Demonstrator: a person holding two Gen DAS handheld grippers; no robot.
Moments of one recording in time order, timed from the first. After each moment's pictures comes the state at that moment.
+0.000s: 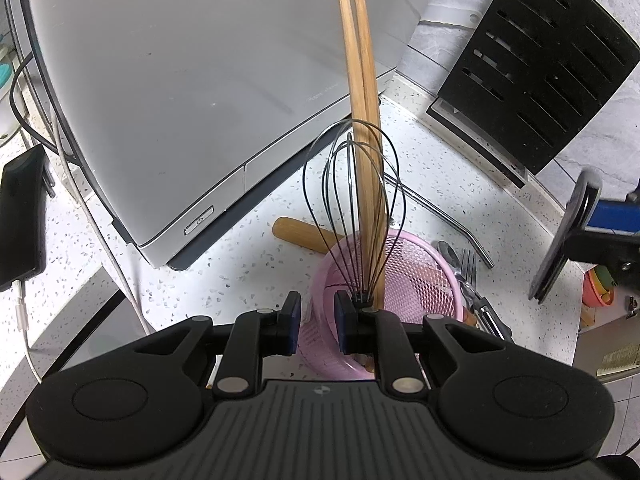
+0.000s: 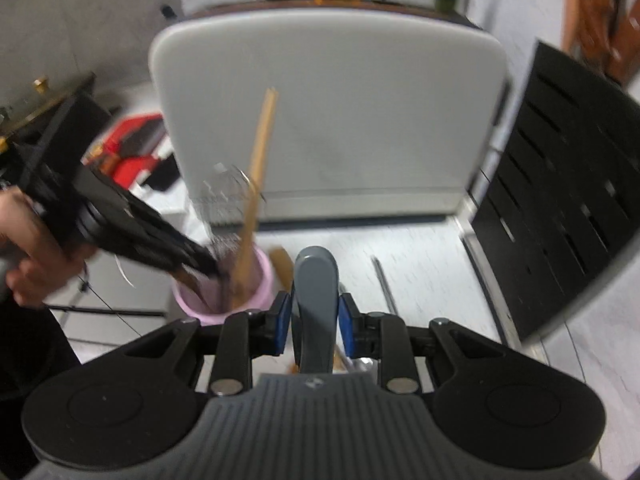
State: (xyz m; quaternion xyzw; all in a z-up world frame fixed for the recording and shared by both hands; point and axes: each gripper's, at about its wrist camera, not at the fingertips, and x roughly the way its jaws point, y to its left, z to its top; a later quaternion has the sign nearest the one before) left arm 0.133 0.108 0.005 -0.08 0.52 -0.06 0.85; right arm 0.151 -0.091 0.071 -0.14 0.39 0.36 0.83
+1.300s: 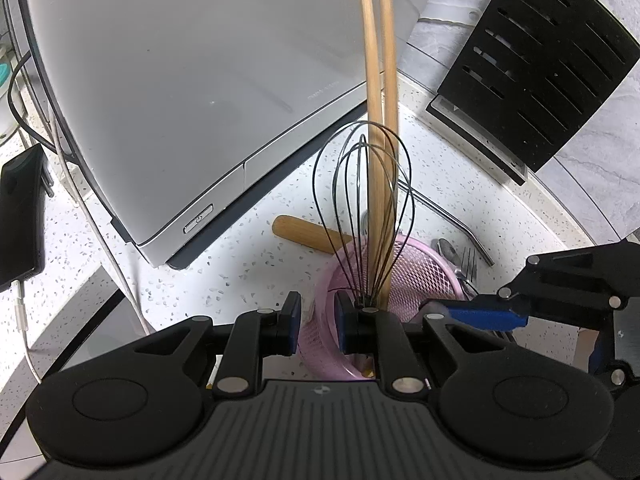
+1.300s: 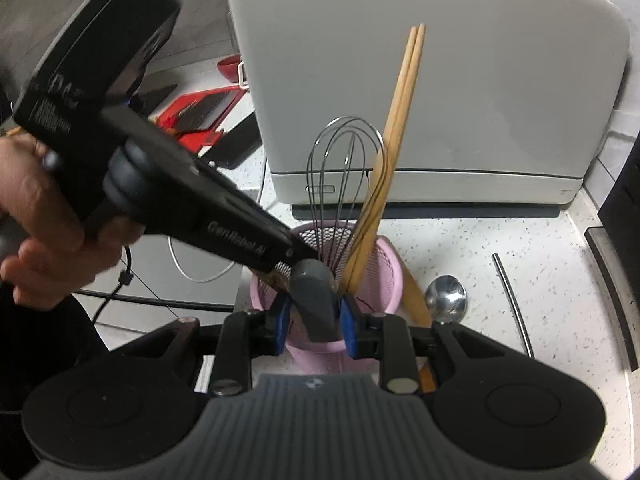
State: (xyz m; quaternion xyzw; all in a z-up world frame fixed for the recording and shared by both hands) left arm 0.133 0.109 0.003 -0.08 0.52 -0.06 0.85; right arm 0.131 -0.021 0.009 -0.13 0.41 0.44 0.79
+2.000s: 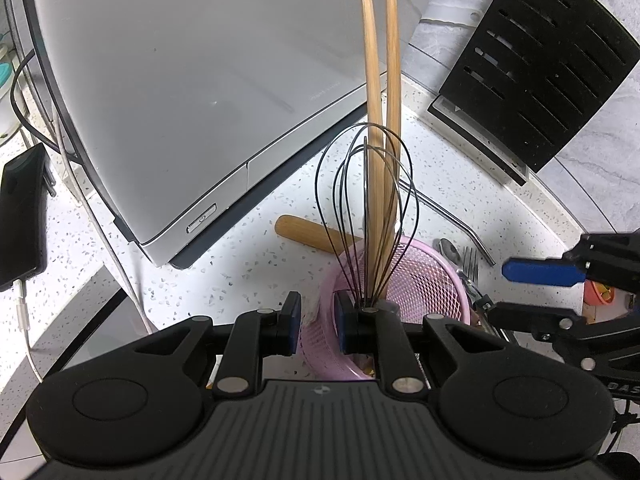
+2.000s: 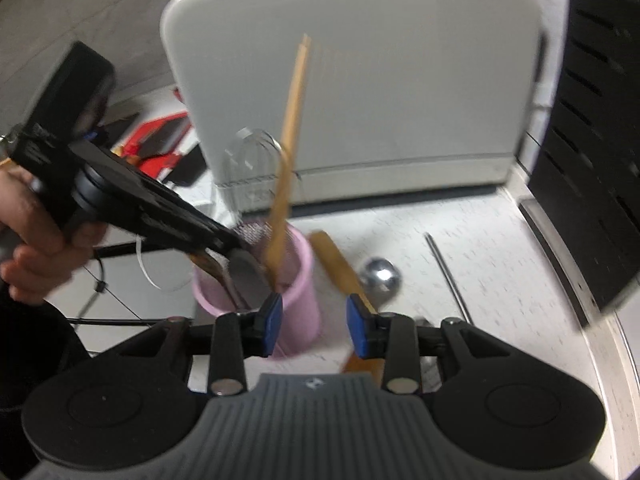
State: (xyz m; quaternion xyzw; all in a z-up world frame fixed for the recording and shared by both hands) left arm 0.132 0.111 0.004 -0.08 0.52 -0.06 0.85; right arm 0.143 -0.080 0.016 -0.09 0.42 0.38 0.82
